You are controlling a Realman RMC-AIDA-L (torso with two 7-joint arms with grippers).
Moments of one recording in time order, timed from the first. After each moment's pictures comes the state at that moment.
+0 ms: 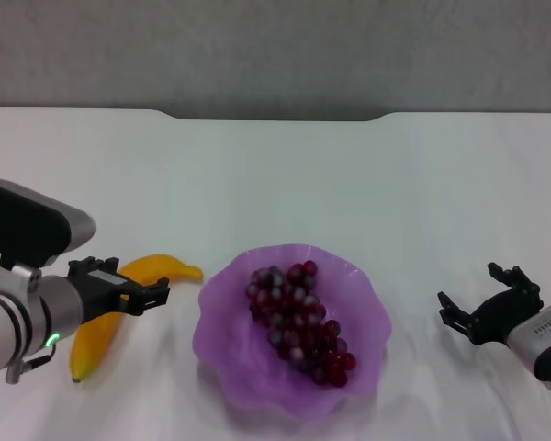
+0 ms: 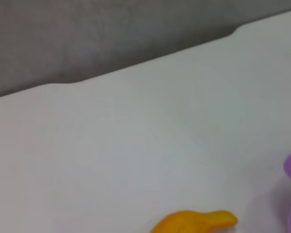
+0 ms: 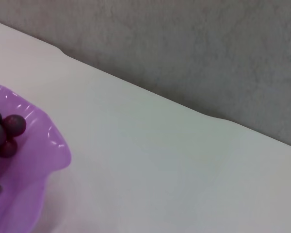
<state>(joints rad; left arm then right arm) -0.20 -2.04 -1.37 -1.22 2.56 -0.46 0.38 0.42 2.02 0.65 0.35 -2.31 -0.65 -0.15</state>
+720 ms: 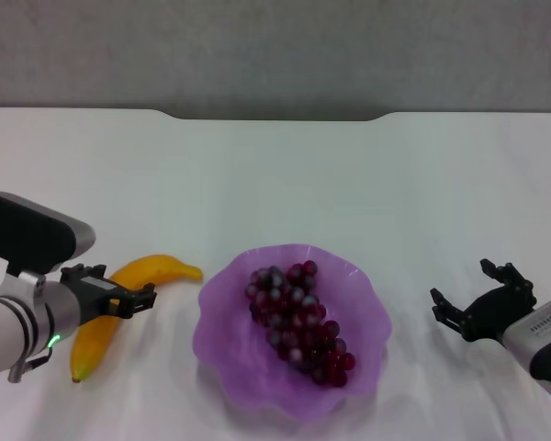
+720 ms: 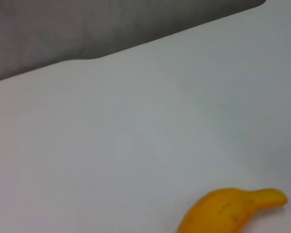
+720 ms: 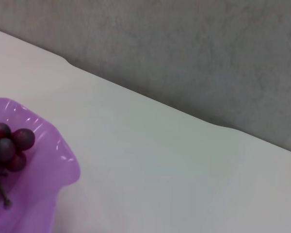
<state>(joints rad) -0.32 -2.05 -1.39 -0.95 2.53 -0.32 0.43 0.42 2.02 0.65 0.37 -2.31 -0.65 -0.14</state>
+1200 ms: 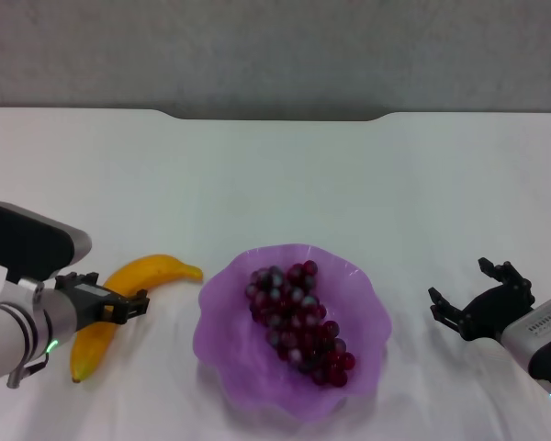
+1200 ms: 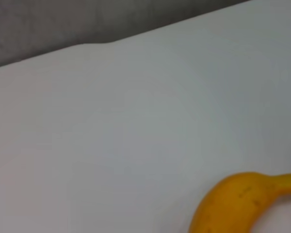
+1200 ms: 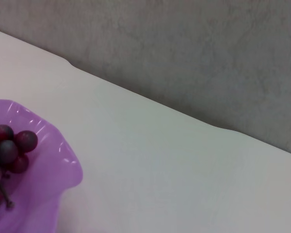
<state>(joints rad) -0.37 -2.04 -1.39 -0.81 2.48 -0.25 0.44 0.43 2.02 0.65 0.37 -2.32 -0.66 -0.14</state>
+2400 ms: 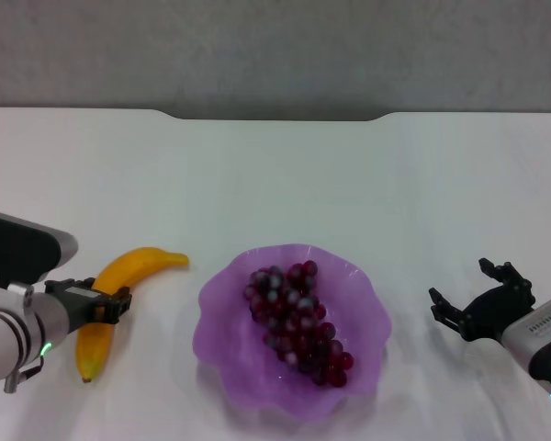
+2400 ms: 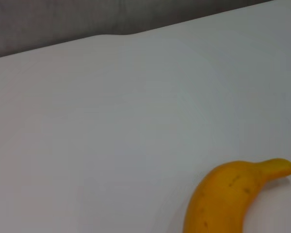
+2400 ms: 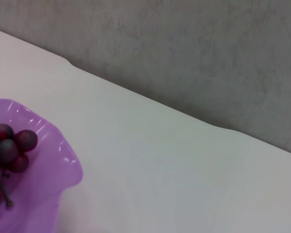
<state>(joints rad) -0.37 -2.05 -1.40 -0.76 2.44 -0.20 0.43 0.42 2.02 0.65 0.37 -2.32 -0.65 -0.14</state>
